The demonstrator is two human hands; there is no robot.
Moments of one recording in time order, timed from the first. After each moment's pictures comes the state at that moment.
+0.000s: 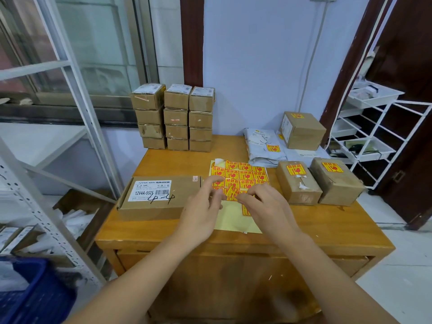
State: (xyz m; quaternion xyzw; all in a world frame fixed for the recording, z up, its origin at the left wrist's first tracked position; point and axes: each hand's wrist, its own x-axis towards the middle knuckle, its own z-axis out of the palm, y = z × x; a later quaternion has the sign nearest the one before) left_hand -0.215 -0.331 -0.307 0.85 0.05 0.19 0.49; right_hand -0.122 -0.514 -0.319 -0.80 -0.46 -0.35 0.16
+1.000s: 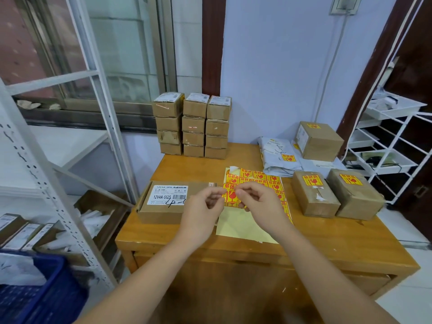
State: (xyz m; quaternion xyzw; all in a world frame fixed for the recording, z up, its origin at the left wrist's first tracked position) left_hand -0.226 -0.304 -0.299 0.80 0.11 0.25 0.53; right_hand -0.134 -0.455 -0.289 -0.77 -0.28 0.03 0.57
